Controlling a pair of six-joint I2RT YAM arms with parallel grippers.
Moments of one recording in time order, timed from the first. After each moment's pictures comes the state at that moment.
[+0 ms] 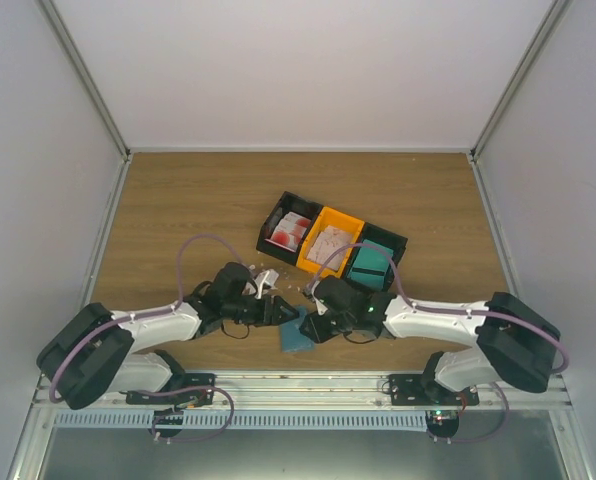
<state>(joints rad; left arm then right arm) -0.69 1.28 0.36 0.22 0.62 -0.80 1.03 1.35 0.60 -0.20 -0.21 0.59</state>
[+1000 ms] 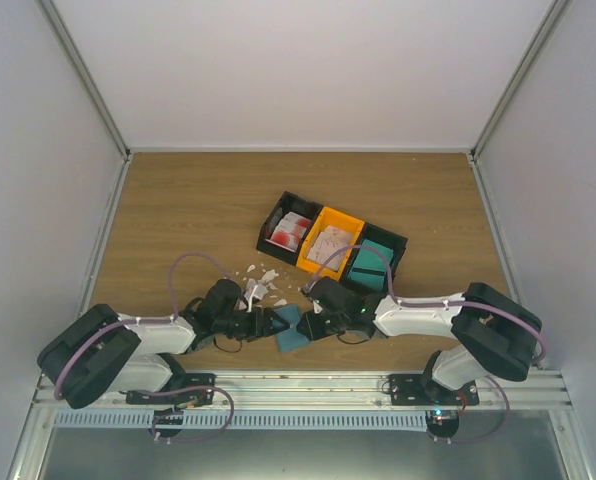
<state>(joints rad) -0.69 1.27 0.18 0.38 0.58 -0.93 1.03 1.49 0.58 -0.06 -0.19 0.71</state>
